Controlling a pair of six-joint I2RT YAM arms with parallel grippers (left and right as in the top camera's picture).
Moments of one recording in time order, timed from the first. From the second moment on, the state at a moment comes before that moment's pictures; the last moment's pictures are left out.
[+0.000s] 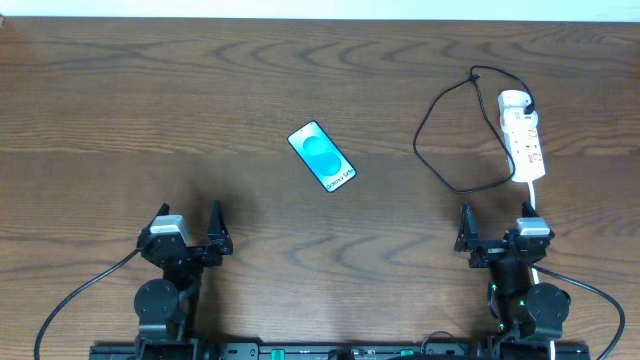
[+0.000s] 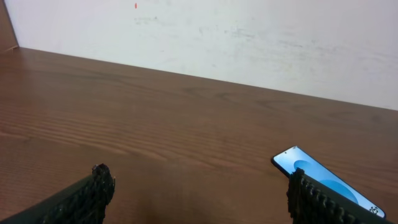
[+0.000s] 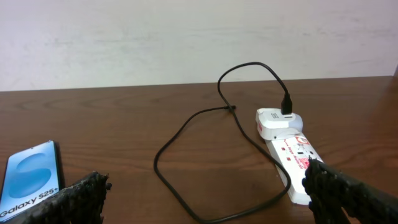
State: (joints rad) left arm -0.02 0.01 0.03 -0.13 -0.01 -0.17; right arm -0.10 0.01 0.01 -0.06 -0.16 0.03
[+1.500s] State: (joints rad) left arm -0.02 0.19 0.17 -0.23 -0.01 -0.17; right arm -0.10 0.01 0.01 -0.06 -0.16 0.03
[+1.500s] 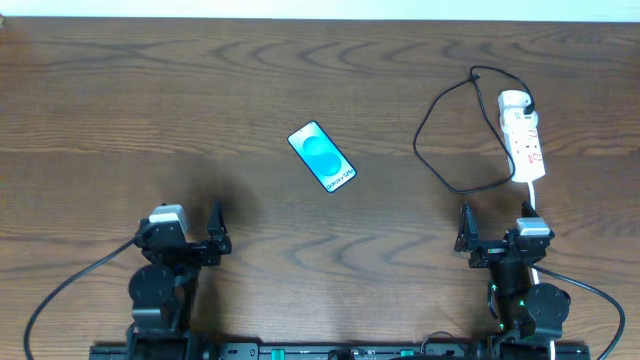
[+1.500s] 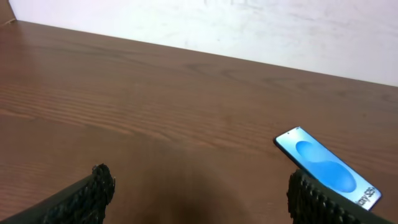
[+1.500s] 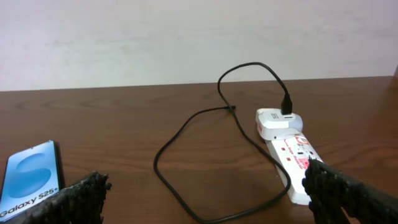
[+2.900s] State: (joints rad) left arm -0.02 0.61 0.64 -0.60 -0.01 -0.17; right arm -0.10 0.01 0.01 -0.06 -0.16 0.03
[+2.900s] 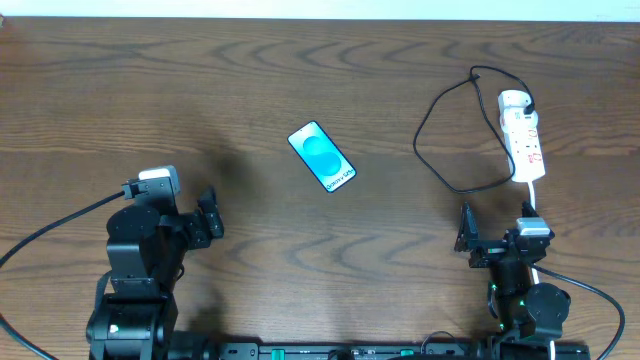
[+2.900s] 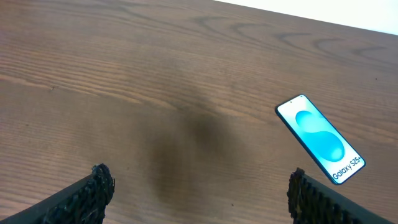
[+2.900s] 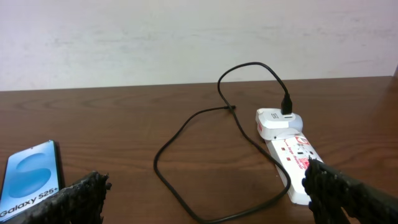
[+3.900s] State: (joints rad) left arm -0.02 0.99 0.97 -0.78 0.02 -0.17; right arm -0.10 0.01 0.01 -0.06 -0.16 0.03
